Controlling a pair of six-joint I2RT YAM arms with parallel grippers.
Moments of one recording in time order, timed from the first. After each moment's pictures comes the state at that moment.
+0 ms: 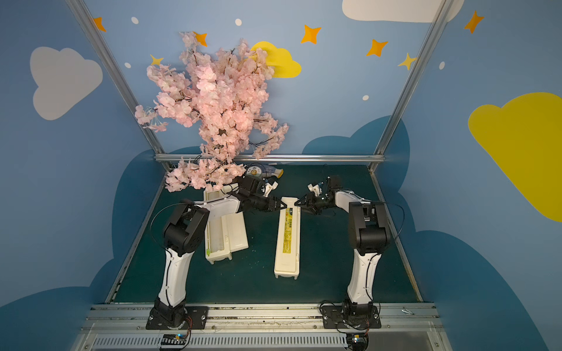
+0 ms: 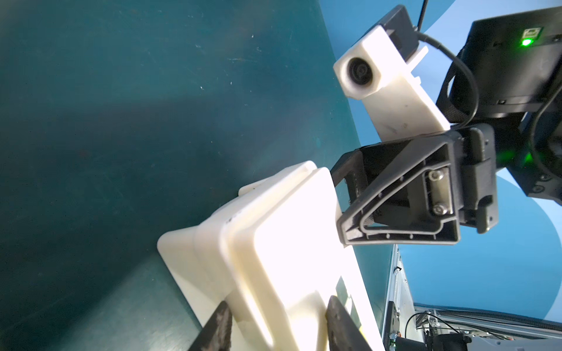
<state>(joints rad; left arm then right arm) -0.49 2.20 1.50 -0.05 0.76 -0.48 0.15 2.04 1.34 -0.44 -0.97 0.40</state>
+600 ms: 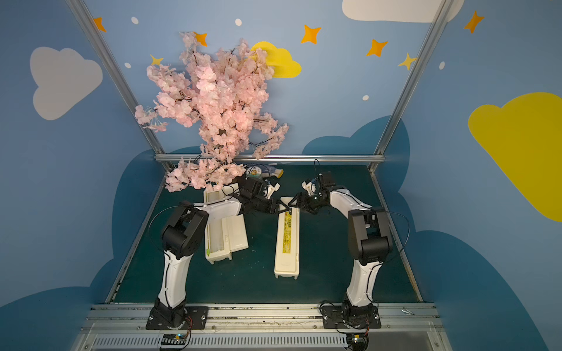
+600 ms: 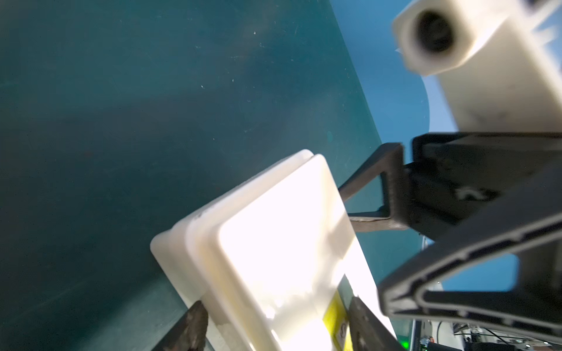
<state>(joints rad) -0.53 2.15 1.48 -0.09 0.64 -0.39 0.24 1.90 1.35 -0.54 -0.72 0.30</state>
